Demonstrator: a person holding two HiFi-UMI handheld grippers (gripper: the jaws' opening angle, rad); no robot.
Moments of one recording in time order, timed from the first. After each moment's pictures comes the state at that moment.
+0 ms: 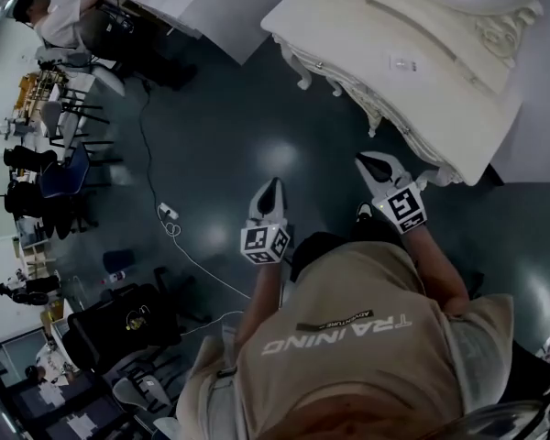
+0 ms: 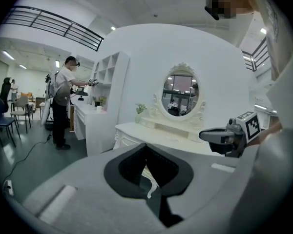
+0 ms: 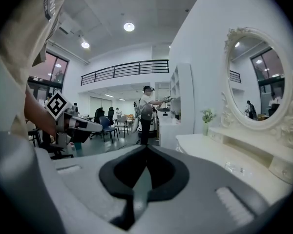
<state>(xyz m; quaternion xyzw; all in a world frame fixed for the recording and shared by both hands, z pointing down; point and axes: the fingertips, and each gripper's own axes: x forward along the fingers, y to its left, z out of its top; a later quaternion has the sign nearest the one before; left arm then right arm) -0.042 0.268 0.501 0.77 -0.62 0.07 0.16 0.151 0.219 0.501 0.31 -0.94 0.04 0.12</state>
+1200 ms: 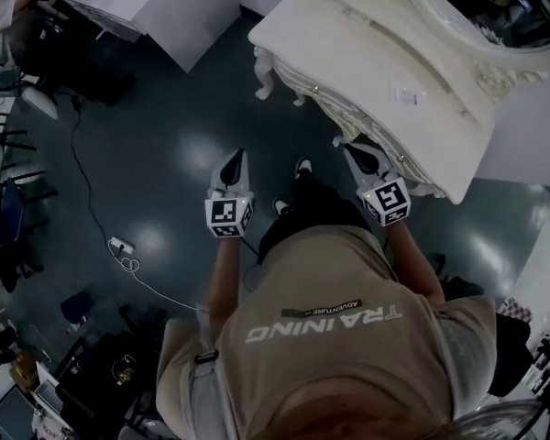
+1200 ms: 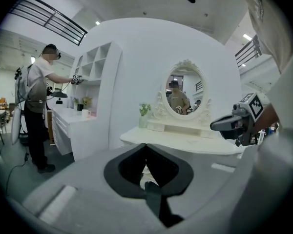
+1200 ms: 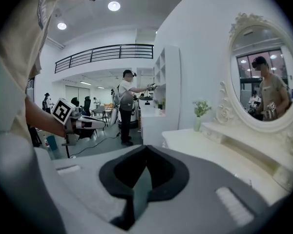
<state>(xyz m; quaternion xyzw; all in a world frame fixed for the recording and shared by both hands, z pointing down) -0.251 0.016 0.541 0.84 -0.52 0.09 0.11 -0.014 0.035 0.524 0.42 -0.88 0.08 0.18</state>
